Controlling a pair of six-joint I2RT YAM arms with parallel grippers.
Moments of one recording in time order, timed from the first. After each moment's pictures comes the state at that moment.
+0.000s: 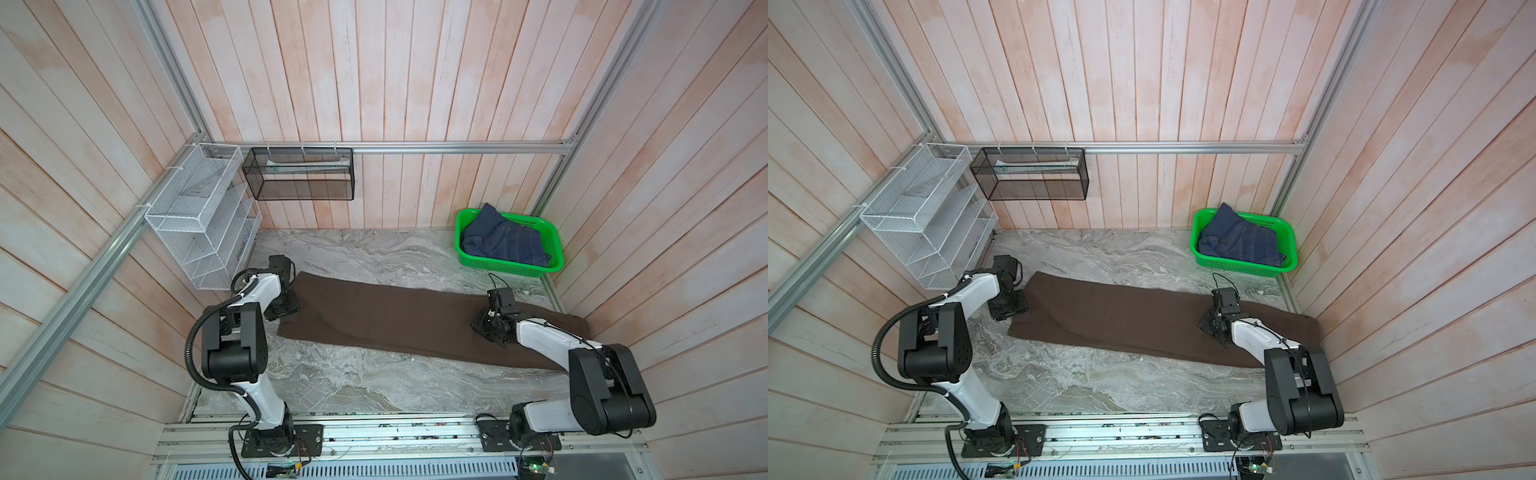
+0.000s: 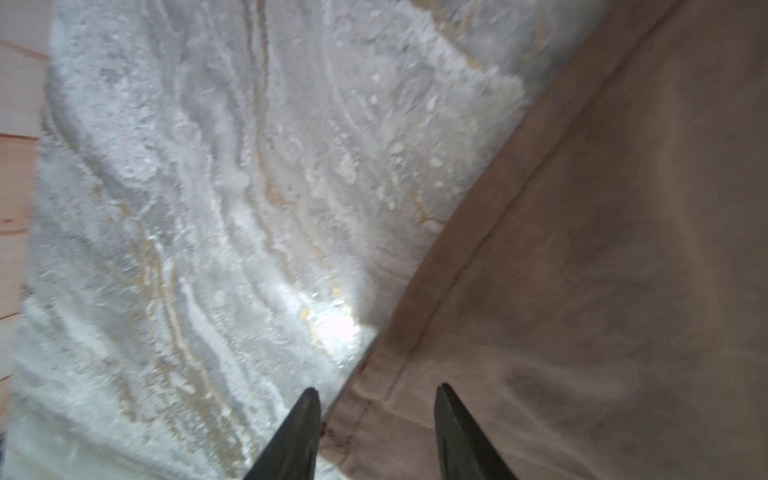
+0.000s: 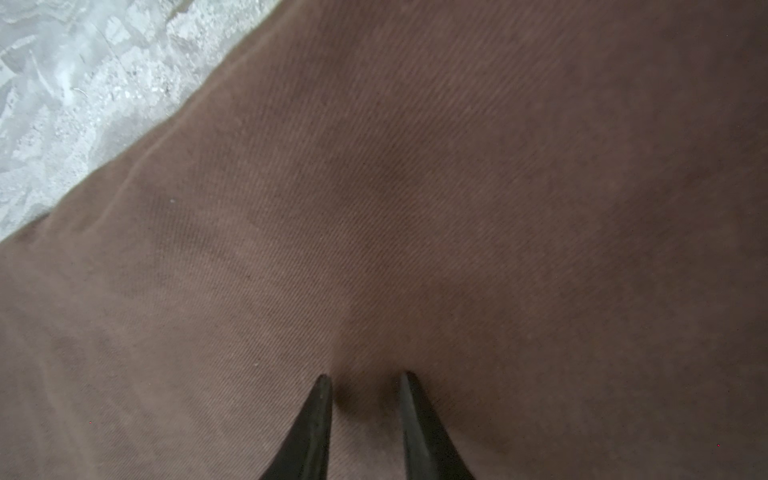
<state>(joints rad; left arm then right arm) 0.08 1.78 1.19 -0.79 -0.18 -0.36 0.16 1.42 0.62 -0.29 -0.02 0.73</state>
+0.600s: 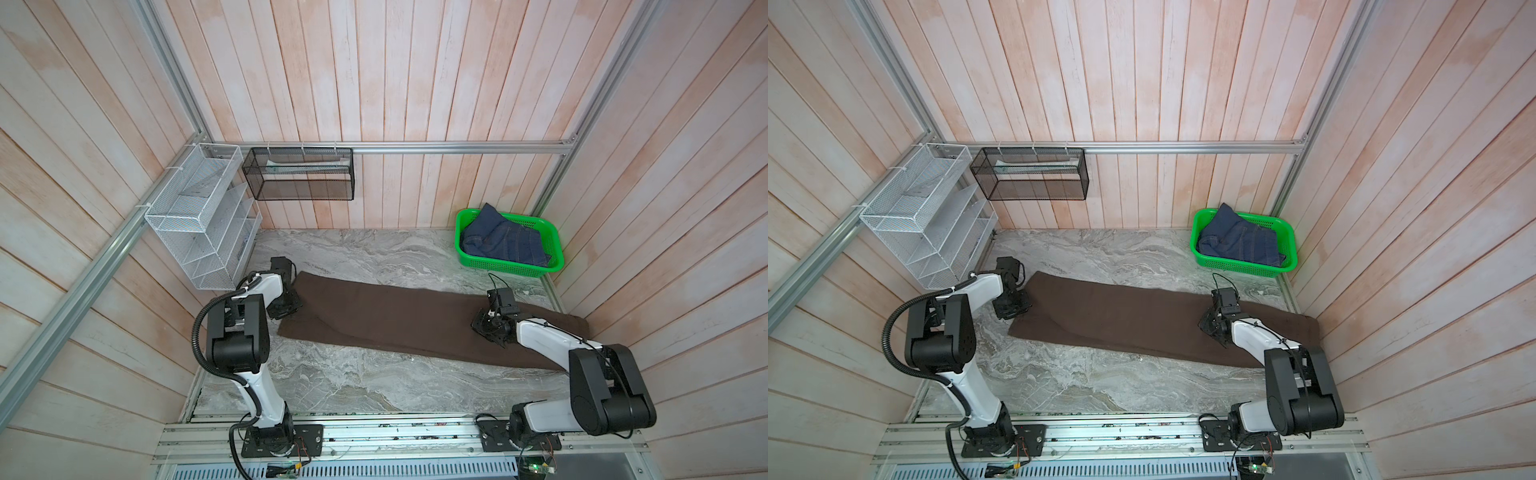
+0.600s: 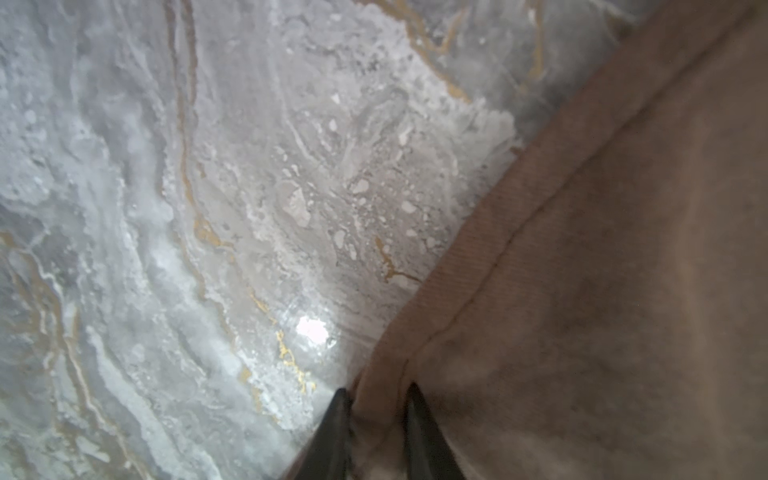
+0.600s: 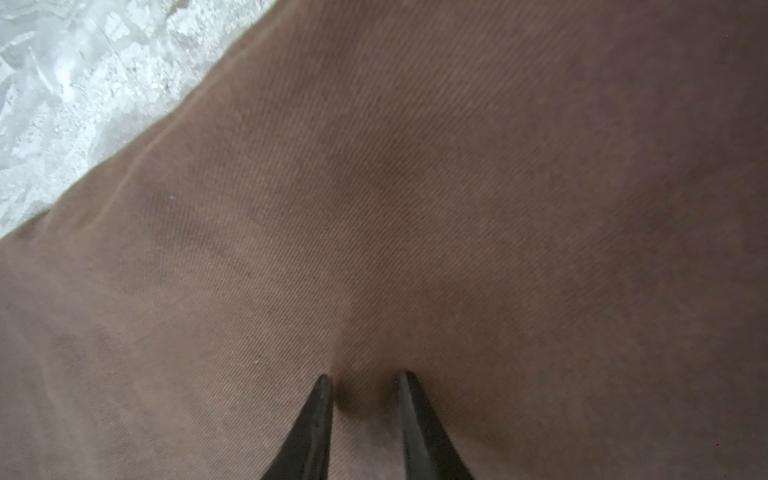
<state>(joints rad) 0.09 1.86 1.19 -0.71 -0.15 -0.40 0.16 1.41 0.62 -0.29 -0.02 0.73</state>
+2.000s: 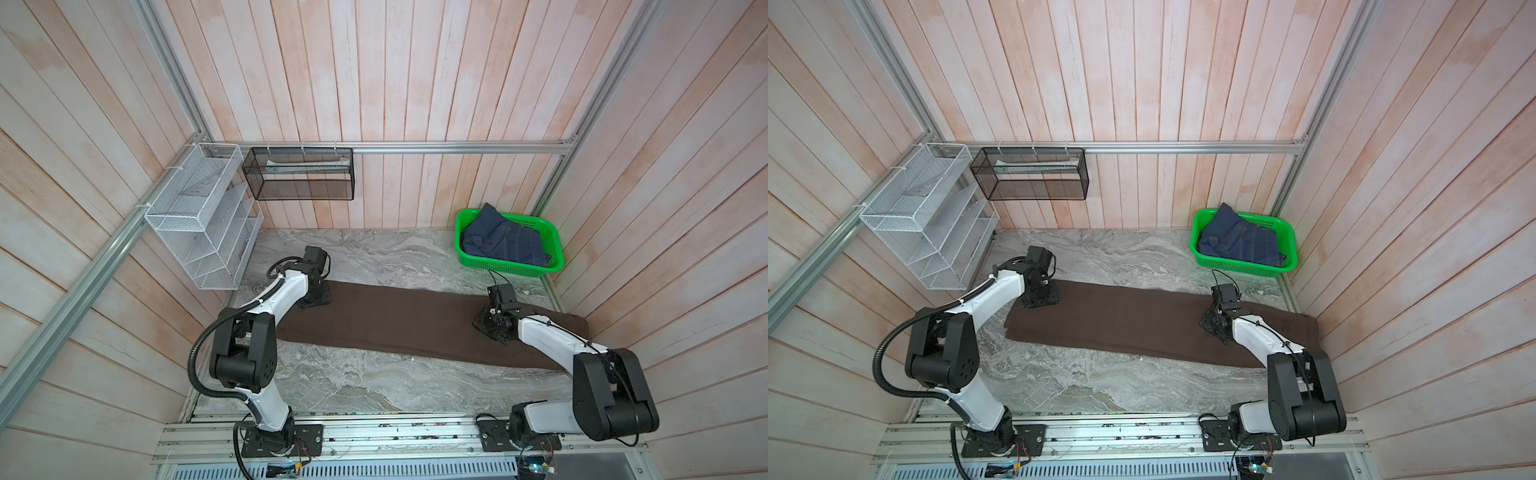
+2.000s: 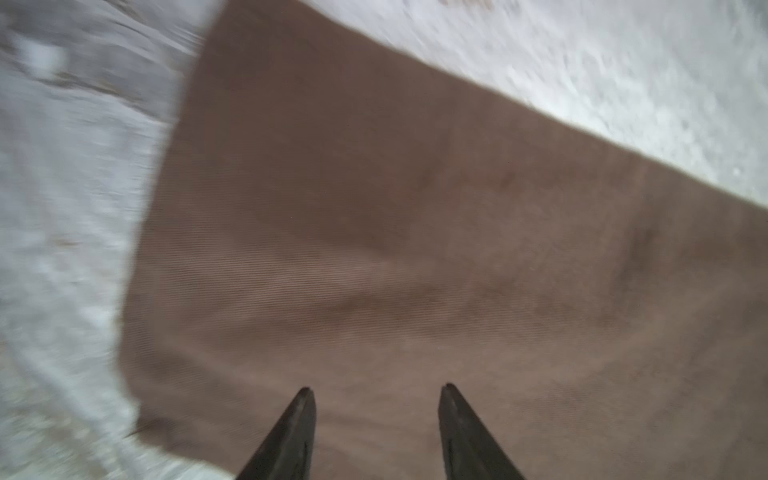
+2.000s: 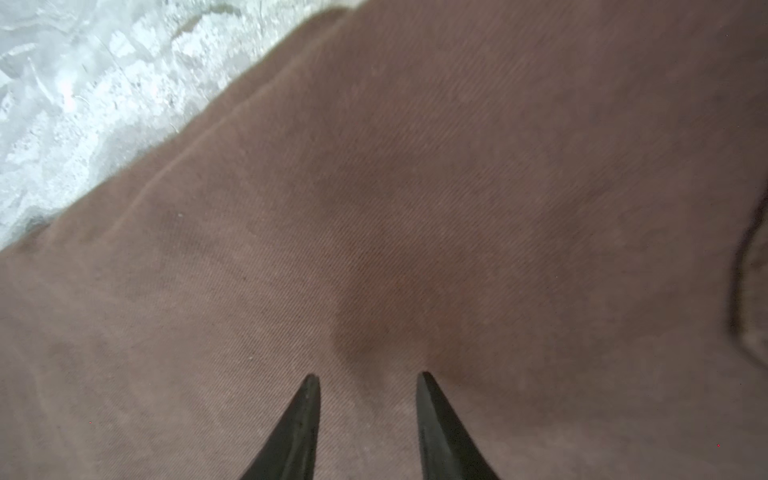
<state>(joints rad) -0.19 1.77 1.24 -0.77 -0.09 -0.37 0.16 1.39 0.68 -0.40 0.05 0.71</state>
